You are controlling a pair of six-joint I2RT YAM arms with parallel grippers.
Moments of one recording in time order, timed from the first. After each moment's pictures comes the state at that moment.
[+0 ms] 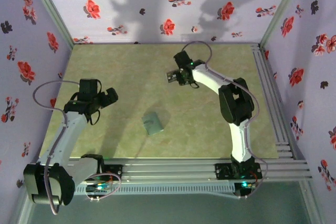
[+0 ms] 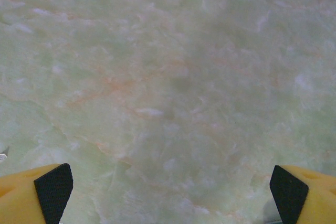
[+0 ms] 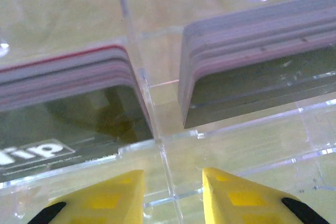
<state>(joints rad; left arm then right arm) -0.13 1.05 0.81 -0.65 -0.08 -0.51 0.55 2.09 1.62 -0.66 0.19 0.30</state>
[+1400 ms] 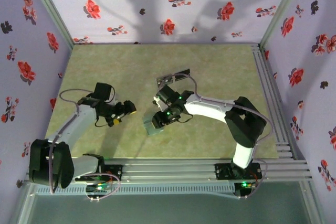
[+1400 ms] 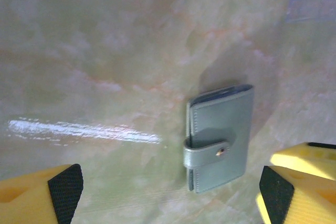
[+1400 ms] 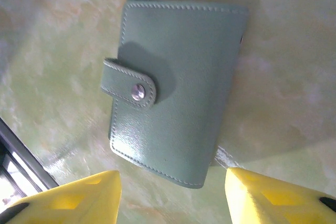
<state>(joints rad) -0.23 1.22 0.77 -0.73 0.39 -0.65 0.91 1.80 1.19 -0.59 -0.34 0.38</state>
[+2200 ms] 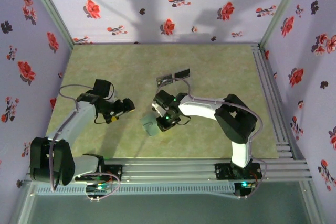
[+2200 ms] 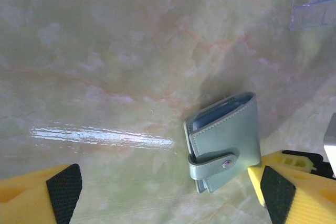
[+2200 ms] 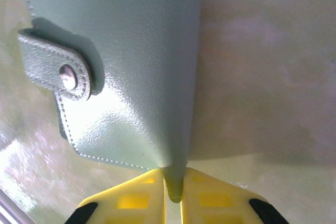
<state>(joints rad) -0.22 1.25 0.82 -0.79 0.35 -0.58 0.93 1.89 1.23 -0.66 -0.28 0.26</state>
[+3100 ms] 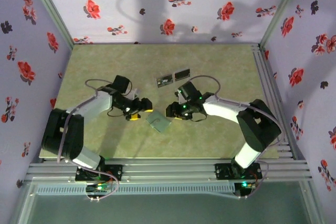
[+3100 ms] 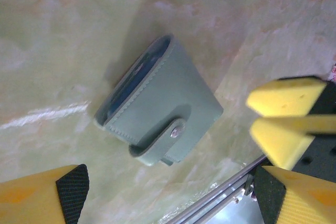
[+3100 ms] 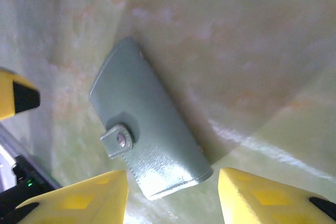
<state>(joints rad) -0.39 1.56 0.93 -0.64 0.63 -0.55 0.70 1.65 0.90 -0.27 -0.48 0.76</state>
